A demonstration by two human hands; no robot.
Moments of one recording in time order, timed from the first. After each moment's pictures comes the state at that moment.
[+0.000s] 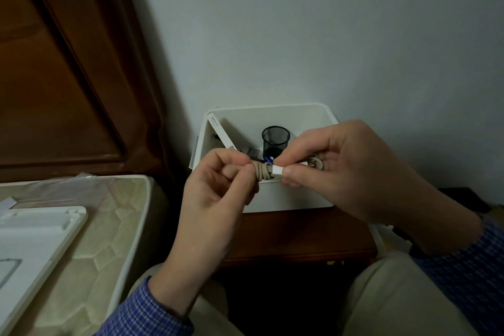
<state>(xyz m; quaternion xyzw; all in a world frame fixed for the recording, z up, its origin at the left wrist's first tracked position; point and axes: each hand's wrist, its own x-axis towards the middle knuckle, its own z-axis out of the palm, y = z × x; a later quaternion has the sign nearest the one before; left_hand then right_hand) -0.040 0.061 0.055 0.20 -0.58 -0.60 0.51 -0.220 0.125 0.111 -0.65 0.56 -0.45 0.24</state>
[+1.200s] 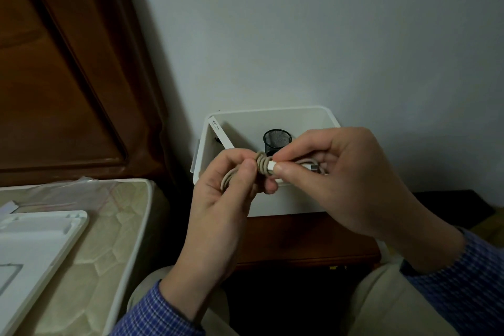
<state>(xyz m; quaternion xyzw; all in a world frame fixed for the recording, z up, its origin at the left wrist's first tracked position) -0.051 0.057 0.051 0.16 -0.54 -0.65 0.51 -0.203 0.124 0.109 -0.61 0.55 -0.53 0.21</state>
